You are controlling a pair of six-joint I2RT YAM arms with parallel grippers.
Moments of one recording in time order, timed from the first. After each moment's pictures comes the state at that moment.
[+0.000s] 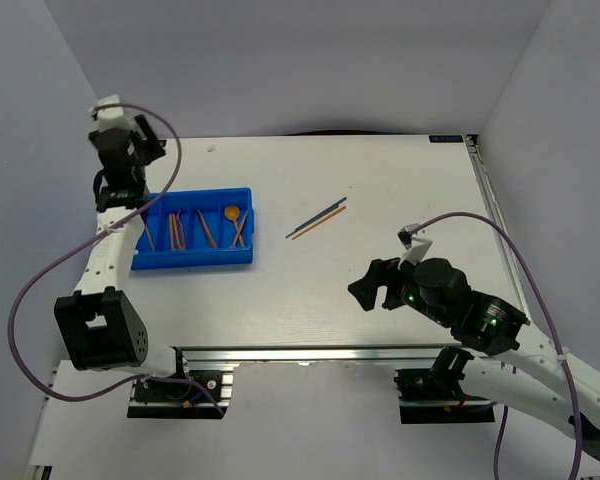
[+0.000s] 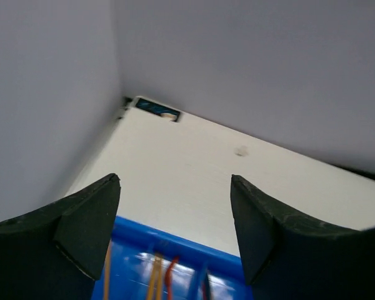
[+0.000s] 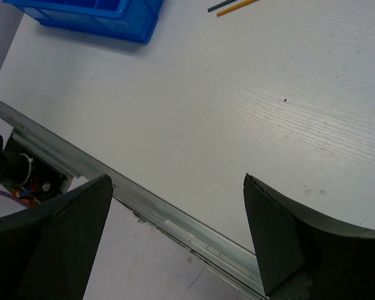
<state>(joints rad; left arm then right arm) 0.16 1.43 1.19 0.12 -0.19 -0.15 0.98 0.61 0.74 -0.58 0.20 0.56</state>
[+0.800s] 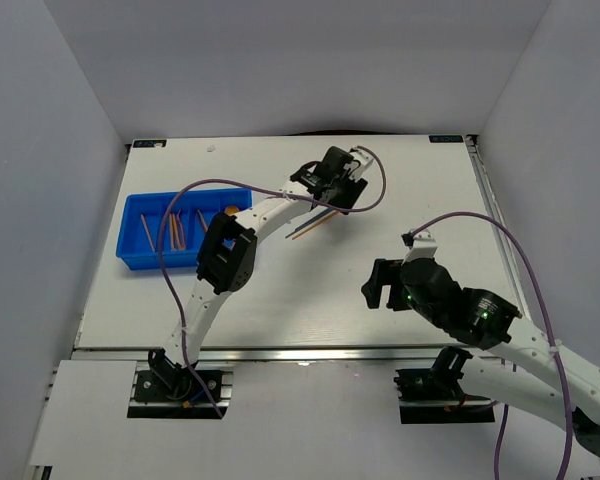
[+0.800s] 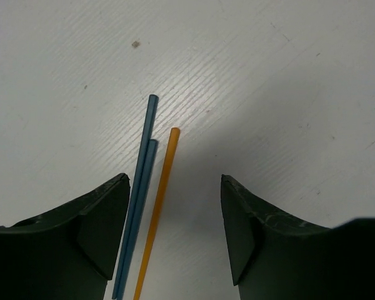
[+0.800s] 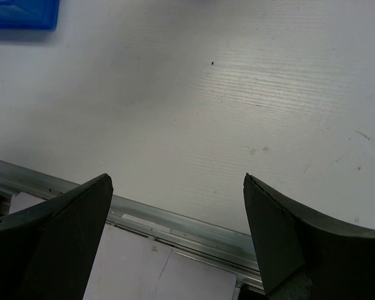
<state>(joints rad) -0.71 2.39 2.14 -0.48 -0.04 0.06 0.98 0.68 0.77 -0.77 0.38 0.66</state>
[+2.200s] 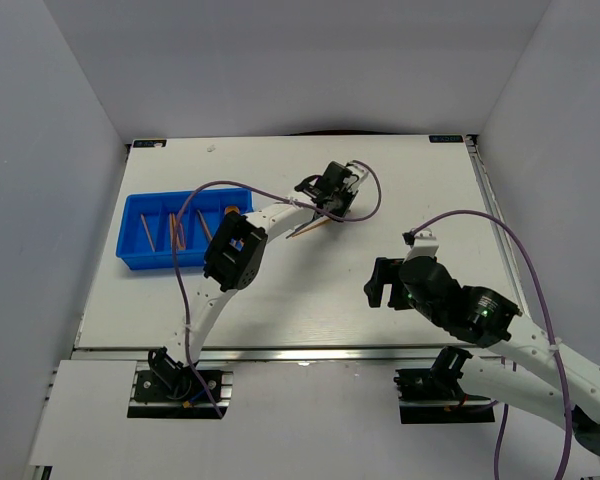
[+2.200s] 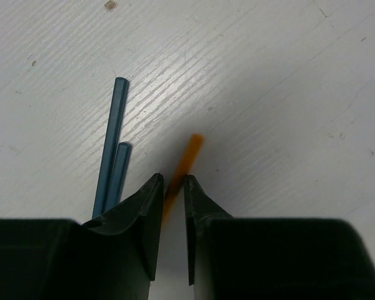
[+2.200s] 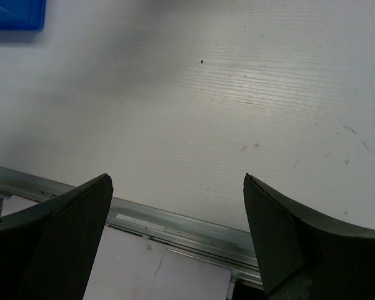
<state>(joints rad) -0.72 2.50 2.09 -0.38 -0.01 -0.01 0.98 0.70 0.79 -0.81 0.40 0.67</state>
